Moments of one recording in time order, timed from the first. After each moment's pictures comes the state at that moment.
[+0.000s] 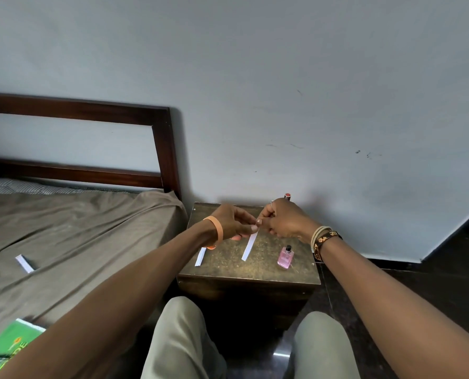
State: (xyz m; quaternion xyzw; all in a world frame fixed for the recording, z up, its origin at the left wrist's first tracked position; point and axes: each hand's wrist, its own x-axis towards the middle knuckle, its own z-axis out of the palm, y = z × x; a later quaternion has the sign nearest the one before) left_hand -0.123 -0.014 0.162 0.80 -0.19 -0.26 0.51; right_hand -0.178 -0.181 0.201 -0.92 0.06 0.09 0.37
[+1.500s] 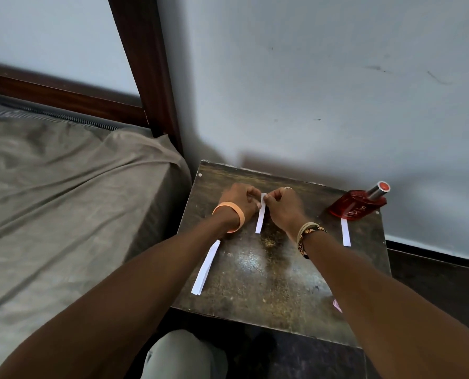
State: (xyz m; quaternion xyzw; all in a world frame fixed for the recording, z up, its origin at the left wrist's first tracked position) left_hand 0.107 -0.049 -0.065 0.88 -0.05 -0.18 0.44; right_hand 0.082 -0.176 -0.058 -0.88 0.23 0.09 0.40
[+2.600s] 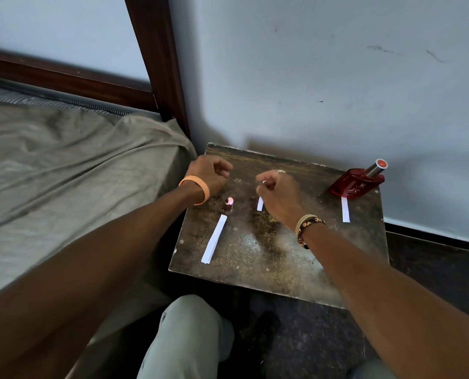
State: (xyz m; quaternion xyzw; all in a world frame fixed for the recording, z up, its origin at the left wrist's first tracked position) left_hand 0.100 0.025 -0.033 0.90 -0.02 -0.11 0.42; right_hand 0.043 -0.152 -0.033 -0.91 0.13 0.04 0.40
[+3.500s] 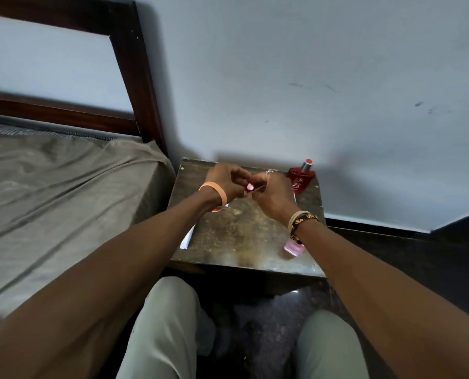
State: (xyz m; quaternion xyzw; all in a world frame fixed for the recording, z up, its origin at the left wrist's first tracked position) left_hand 0.010 -0.057 0.057 0.81 -0.09 -0.19 0.54; right_hand -0.045 -0.194 0.064 -0.92 0.10 -0.03 0.38
